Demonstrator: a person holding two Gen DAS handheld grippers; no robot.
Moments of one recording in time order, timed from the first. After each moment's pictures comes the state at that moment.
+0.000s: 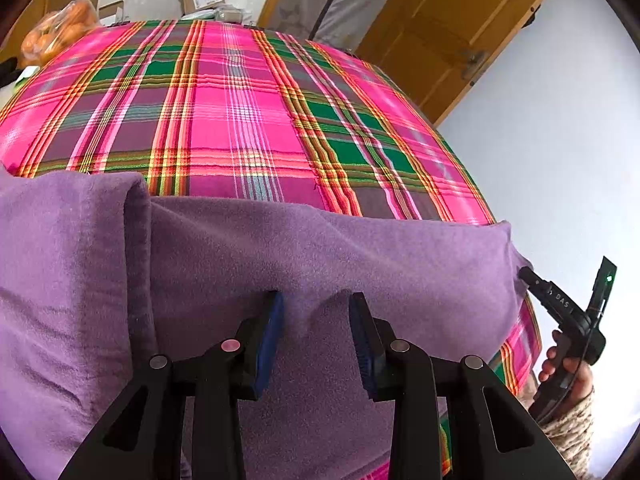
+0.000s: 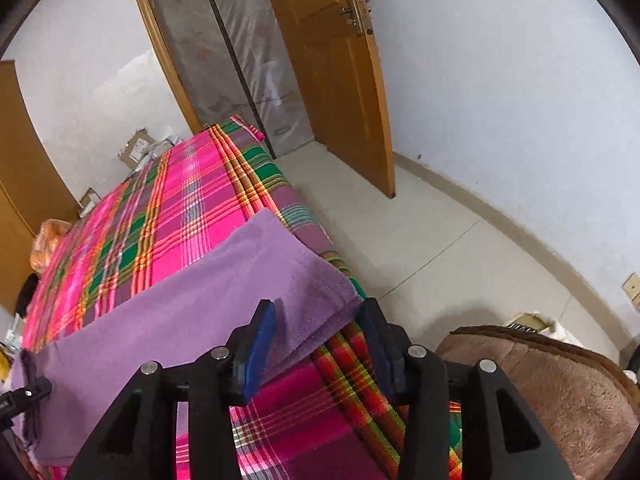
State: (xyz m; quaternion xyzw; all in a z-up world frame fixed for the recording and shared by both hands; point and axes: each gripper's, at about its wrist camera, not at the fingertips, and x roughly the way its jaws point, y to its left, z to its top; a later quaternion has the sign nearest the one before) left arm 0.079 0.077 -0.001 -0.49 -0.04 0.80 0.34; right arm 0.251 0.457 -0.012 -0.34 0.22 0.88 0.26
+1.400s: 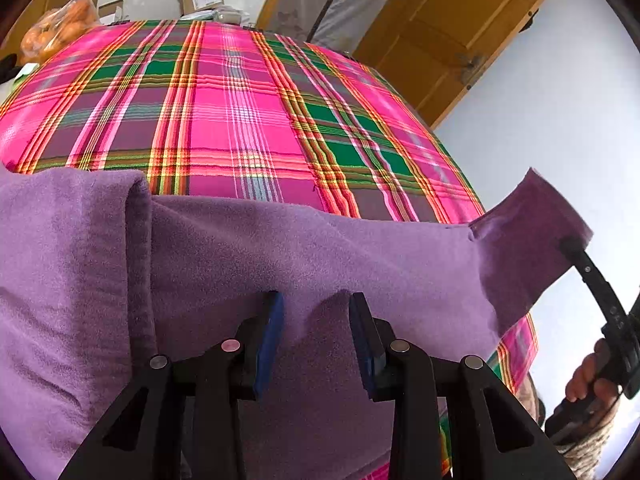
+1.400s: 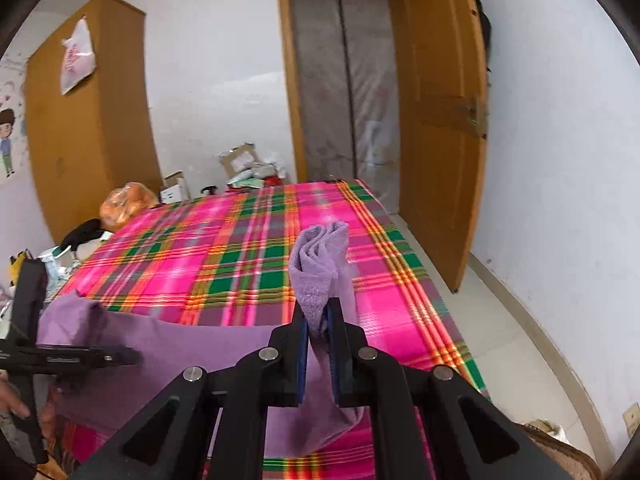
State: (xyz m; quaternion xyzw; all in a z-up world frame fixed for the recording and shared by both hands) left arm 0.078 0.074 -0.003 -0.49 -0.05 0.80 0.34; right arm 0.232 0.328 0.075 -0.25 0.07 0.96 0.12
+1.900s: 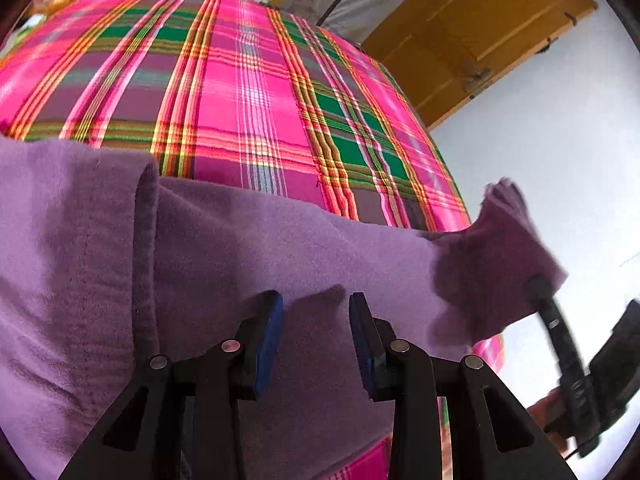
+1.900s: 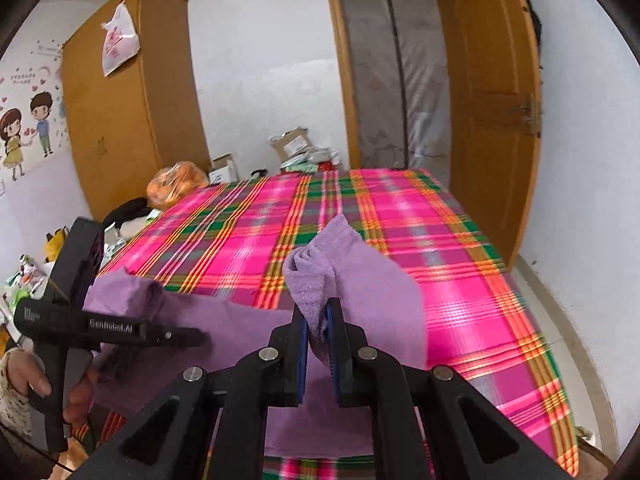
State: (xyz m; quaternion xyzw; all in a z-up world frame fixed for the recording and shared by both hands) left arm 0.063 0.062 -0.006 -0.54 -0.12 0.75 0.35; right arm 0.206 0.267 0.060 -0.28 0.07 0.96 0.03
